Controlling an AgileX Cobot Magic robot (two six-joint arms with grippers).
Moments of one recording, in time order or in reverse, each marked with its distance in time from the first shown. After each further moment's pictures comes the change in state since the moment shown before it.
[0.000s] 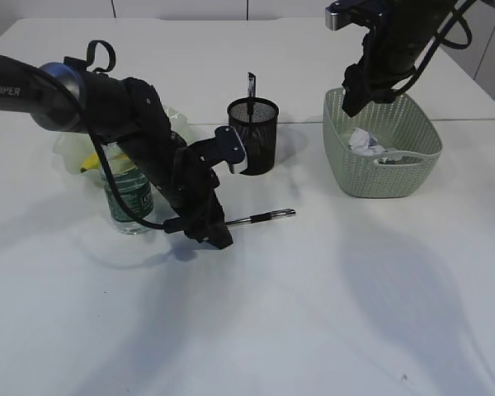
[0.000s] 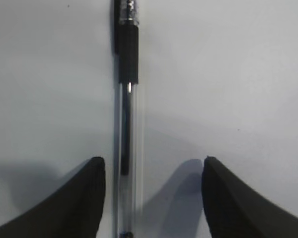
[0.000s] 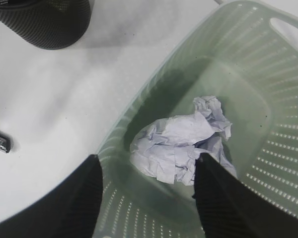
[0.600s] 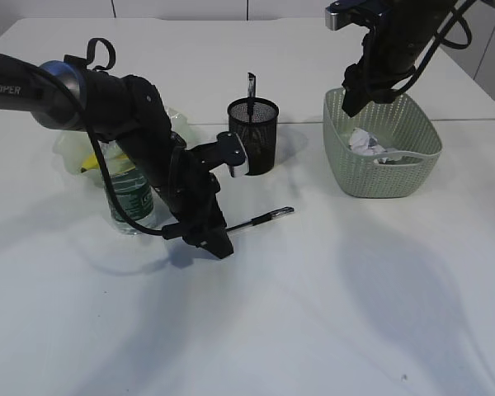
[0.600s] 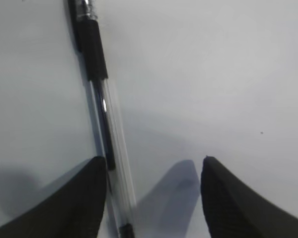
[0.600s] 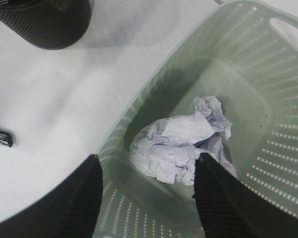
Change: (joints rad) left arm 0.000 0.004 -0.010 -0.008 0.106 0.000; right arm 0.000 0.000 0.000 0.000 0.000 0.000
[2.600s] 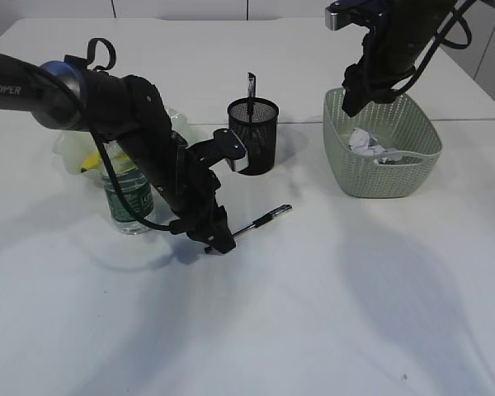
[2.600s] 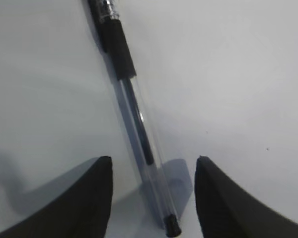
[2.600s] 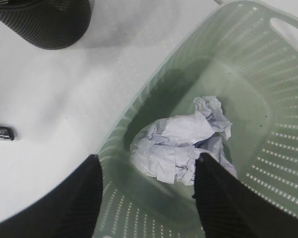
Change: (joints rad) left arm 0.000 0.002 0.000 0.000 -0.021 -0.113; right arm 0.000 0.000 0.000 0.000 0.000 0.000
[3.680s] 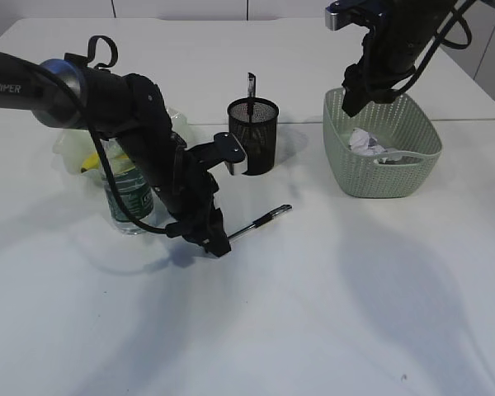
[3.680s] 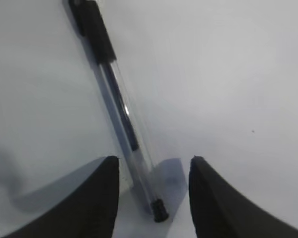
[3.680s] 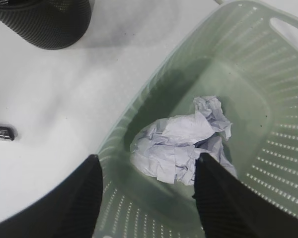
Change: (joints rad) left arm -0.002 0.000 -0.005 0.047 0.048 -0.013; right arm 0.000 0.000 0.000 0.000 0.000 0.000
